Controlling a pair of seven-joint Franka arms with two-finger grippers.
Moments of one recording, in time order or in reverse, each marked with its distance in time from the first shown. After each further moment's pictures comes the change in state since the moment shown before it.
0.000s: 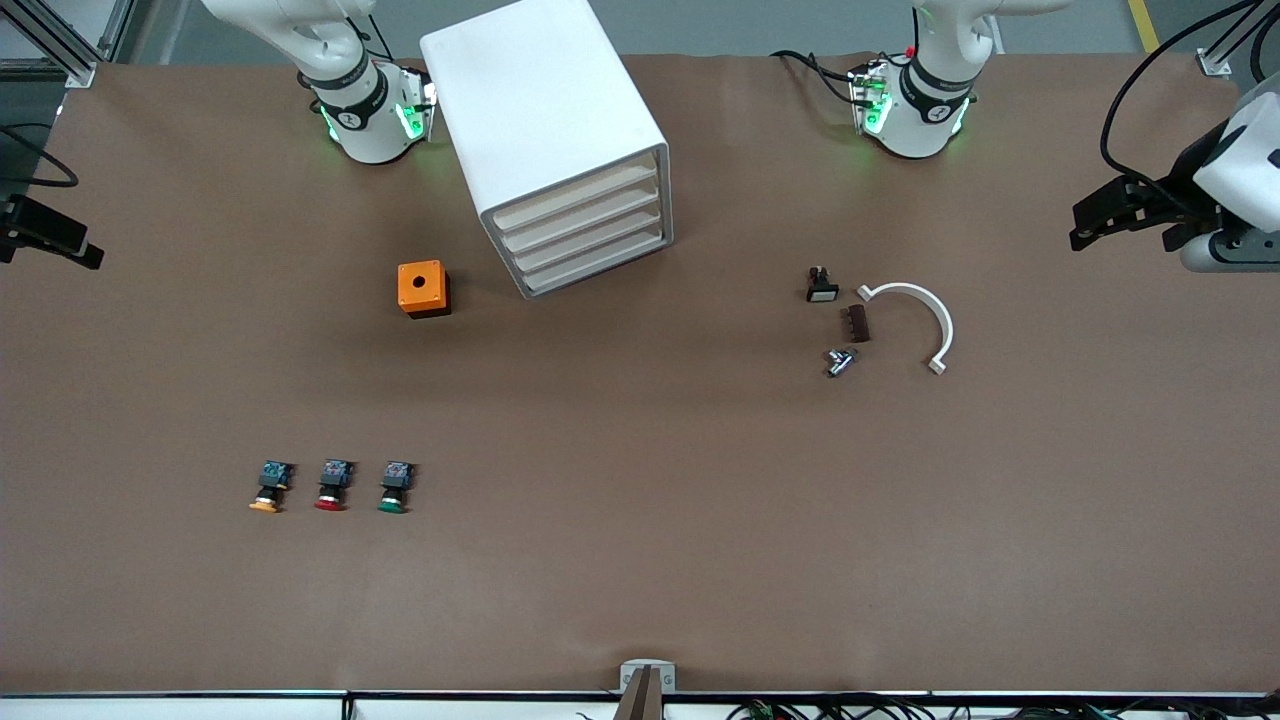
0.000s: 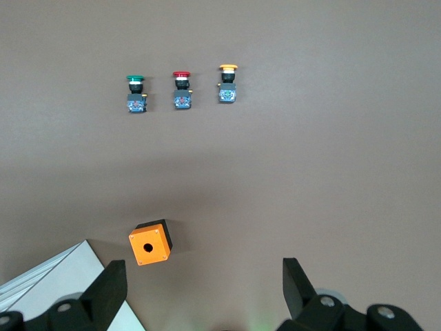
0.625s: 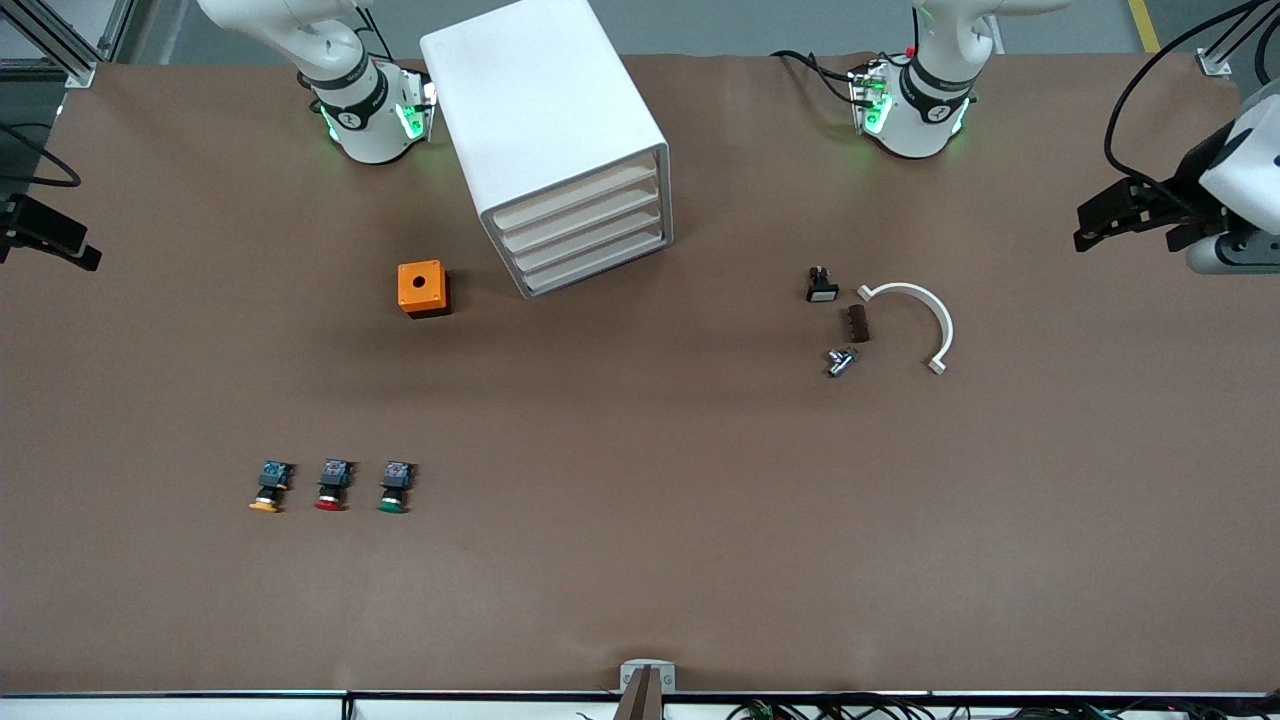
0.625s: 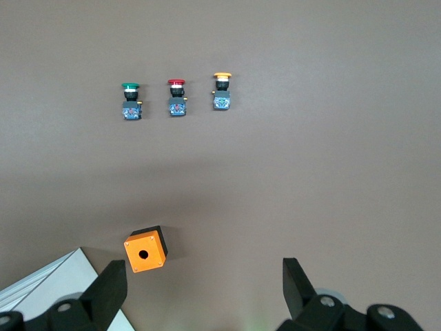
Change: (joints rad) left arm 0.000 0.000 0.001 -0.004 0.000 0.000 0.000; right arm 0.216 0.010 -0.211 0.017 -0.017 0.009 0.007
